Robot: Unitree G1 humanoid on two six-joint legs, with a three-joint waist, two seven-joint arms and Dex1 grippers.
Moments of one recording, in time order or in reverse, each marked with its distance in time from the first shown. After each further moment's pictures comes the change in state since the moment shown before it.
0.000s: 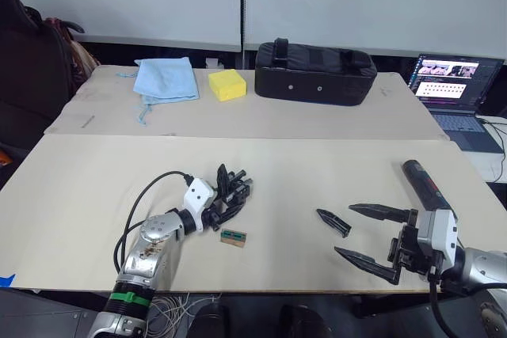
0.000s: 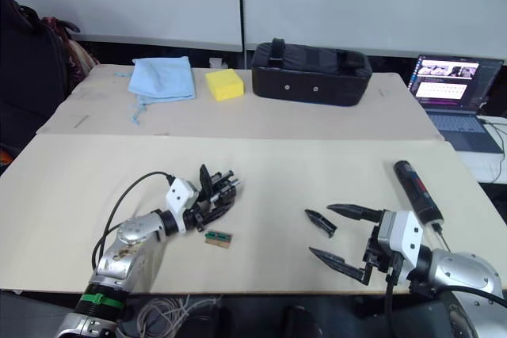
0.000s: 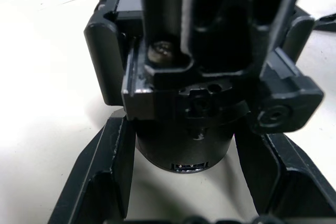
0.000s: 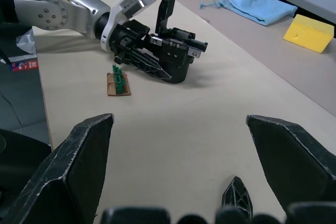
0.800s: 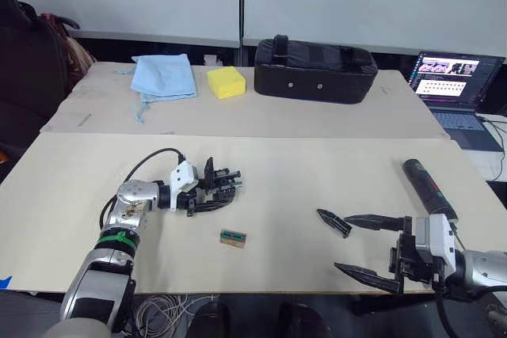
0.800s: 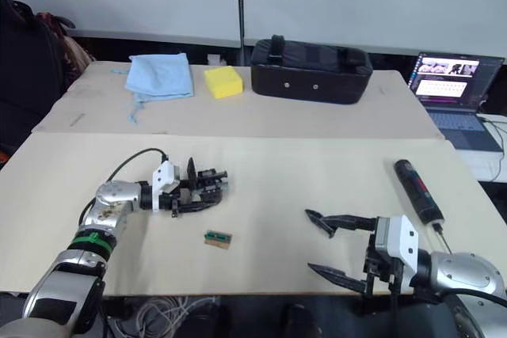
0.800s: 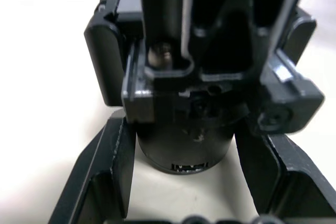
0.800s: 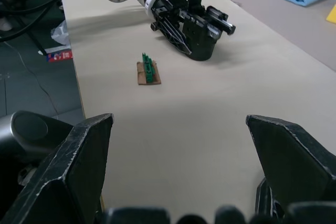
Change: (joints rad) left arm -0.418 0.139 -0.001 0.721 -0.004 -0.417 -0.585; right arm 0.034 -0.058 -0.003 -0.037 0.040 0.074 0.066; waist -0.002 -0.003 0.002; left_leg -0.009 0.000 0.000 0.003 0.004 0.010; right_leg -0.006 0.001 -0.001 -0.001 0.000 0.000
